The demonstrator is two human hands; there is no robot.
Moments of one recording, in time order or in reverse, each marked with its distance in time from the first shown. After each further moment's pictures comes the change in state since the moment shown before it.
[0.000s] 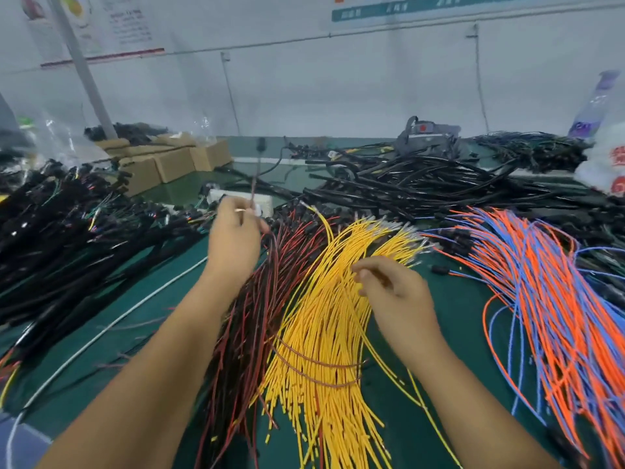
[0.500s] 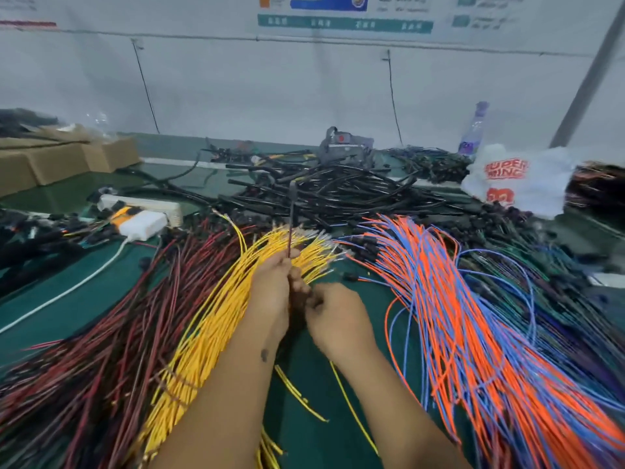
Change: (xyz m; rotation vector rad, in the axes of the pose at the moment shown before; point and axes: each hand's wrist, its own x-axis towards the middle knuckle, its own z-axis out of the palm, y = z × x) left_hand -0.073 0.024 0.153 -0.831 -0.319 -0.579; right_hand 0.017 0.029 -0.030 -0.666 -0.028 0.167
